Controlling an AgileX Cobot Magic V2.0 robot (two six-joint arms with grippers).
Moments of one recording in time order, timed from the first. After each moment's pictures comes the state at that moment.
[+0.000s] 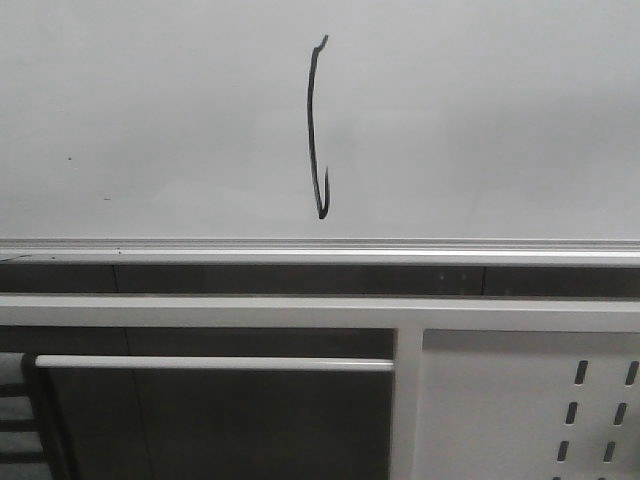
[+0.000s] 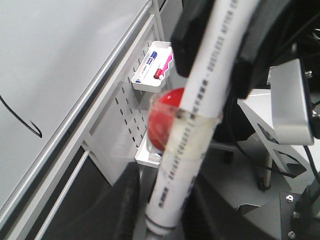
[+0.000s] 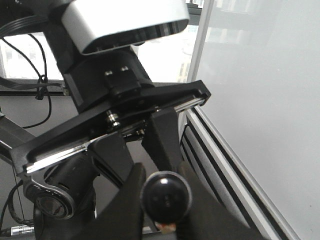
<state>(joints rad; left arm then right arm) -0.54 0.51 -0.75 -0.71 1.02 0.97 1.60 1.12 -0.91 1.61 -0.48 -1.75</state>
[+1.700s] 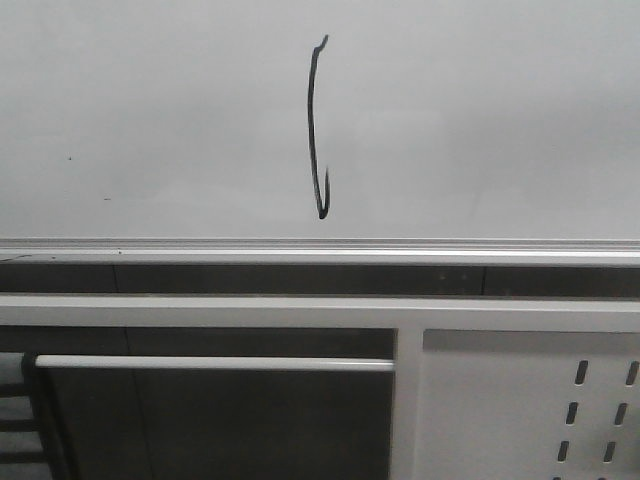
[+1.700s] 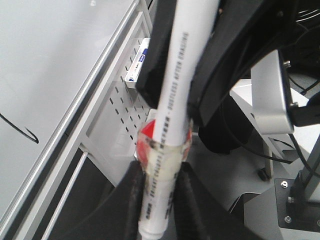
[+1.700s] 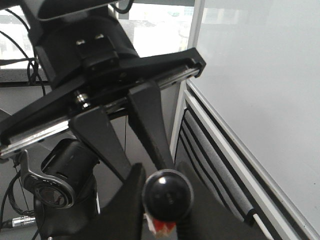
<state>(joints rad) -0.54 0.51 -0.79 -0.69 1.08 1.00 1.60 1.15 -0.92 1.68 -0.51 -1.76</state>
